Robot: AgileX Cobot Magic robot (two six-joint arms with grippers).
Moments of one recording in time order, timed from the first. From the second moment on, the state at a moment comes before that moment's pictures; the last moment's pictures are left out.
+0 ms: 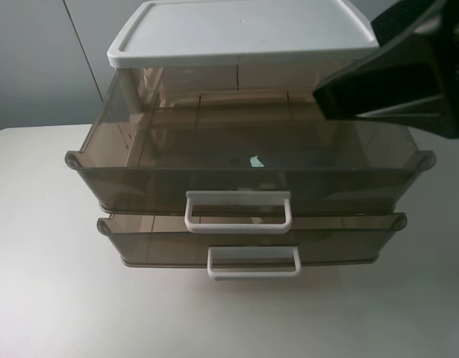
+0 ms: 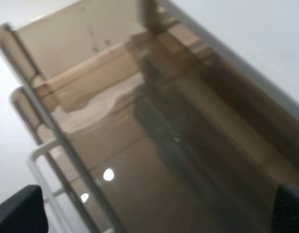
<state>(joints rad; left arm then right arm) -0.01 0.00 -0.51 -0.02 1.08 0.05 0.81 0.91 -0.96 0.15 0.81 -0.28</state>
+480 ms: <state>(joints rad) -0.01 0.00 -0.51 -0.02 1.08 0.05 1.08 1.11 -0.96 0.27 0.82 -0.33</state>
